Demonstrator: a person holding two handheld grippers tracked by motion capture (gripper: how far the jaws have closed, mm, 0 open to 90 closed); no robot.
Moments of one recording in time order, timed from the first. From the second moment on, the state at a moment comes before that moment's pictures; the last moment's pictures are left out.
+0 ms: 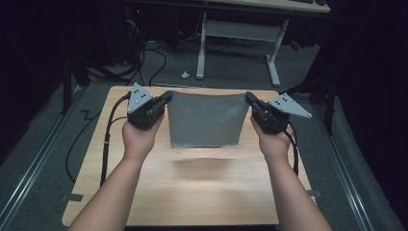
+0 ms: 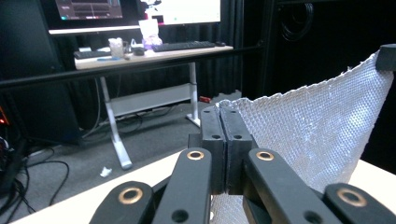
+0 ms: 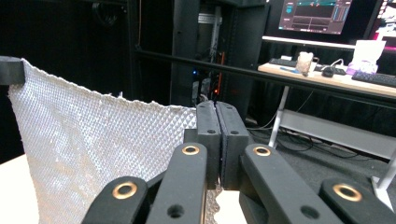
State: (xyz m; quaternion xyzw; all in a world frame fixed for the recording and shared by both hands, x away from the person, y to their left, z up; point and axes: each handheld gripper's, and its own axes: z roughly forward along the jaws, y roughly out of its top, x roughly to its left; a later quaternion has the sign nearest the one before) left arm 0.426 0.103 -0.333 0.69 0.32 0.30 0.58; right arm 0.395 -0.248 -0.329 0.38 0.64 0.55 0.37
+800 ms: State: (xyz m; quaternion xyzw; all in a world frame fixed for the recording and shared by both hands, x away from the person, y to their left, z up) left arm 0.505 0.092 -0.361 0.72 0.37 0.27 0.51; right arm 0.476 -0.245 -0.338 0.41 0.67 0.51 0.36
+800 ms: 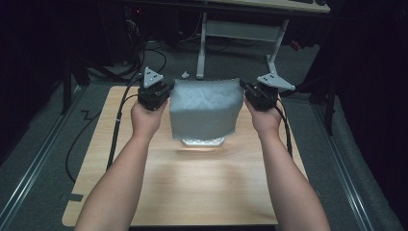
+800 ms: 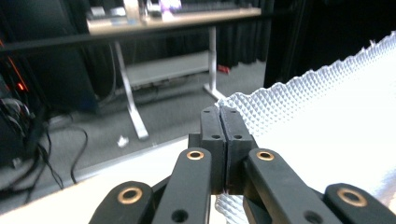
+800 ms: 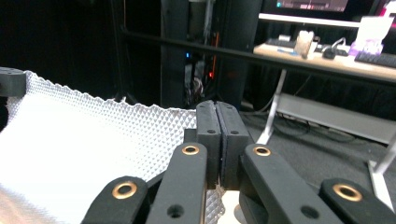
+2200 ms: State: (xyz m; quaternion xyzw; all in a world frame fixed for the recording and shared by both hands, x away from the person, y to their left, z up) left arm 0.476 0.097 -0.459 0.76 0.40 0.15 0.50; right arm 0.457 -0.246 -0.437 0.44 0.72 0.47 0.27
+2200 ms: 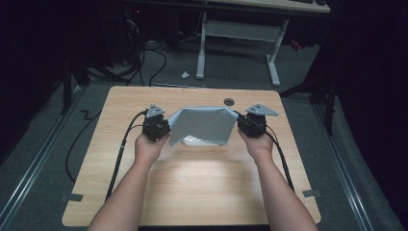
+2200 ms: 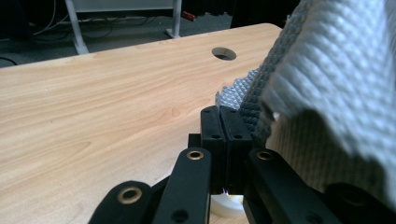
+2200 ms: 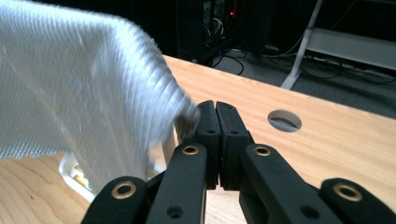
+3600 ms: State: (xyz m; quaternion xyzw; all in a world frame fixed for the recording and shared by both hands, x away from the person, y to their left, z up) left arm 0.469 0.122 -0.466 0.73 0.43 0.17 0.51; right arm 0.453 -0.259 -0.470 0.47 0.71 0.45 0.27
